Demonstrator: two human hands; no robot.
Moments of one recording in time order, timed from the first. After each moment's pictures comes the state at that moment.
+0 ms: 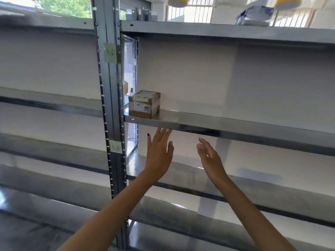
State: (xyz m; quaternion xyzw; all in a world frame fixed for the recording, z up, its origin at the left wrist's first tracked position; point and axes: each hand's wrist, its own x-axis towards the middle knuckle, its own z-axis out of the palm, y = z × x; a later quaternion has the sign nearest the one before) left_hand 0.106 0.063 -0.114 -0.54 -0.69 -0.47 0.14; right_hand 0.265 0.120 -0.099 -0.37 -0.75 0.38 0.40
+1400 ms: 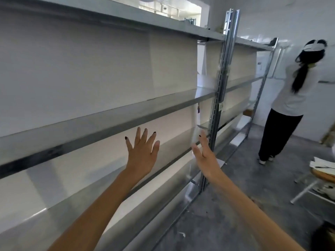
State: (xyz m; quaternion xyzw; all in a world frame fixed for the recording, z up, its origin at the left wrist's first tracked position) left_hand 0.552 0.305 -0.123 -0.85 -0.46 -0.27 0.00; right_hand 0.726 0.190 -0.121 -0.66 -0.50 0.18 0.53
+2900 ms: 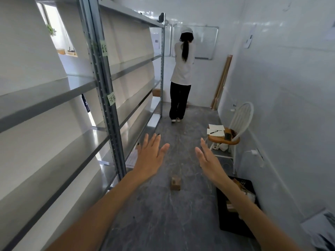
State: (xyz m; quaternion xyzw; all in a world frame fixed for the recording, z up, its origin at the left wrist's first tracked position) left_hand 1.064 0.256 -0.177 -0.94 -0.16 -0.17 -0.25; right_hand 1.157 0.066 -0.182 -0.85 -0.25 0.07 0.46
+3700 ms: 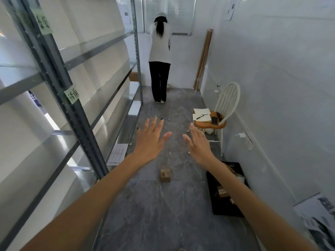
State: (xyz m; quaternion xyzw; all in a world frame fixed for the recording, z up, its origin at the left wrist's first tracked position) left_hand 1.242 0.304 -0.201 -0.98 -0.08 -0.12 -0.16; right_hand 1.303 0.124 -0.211 -0.92 -0.23 0.01 0.31
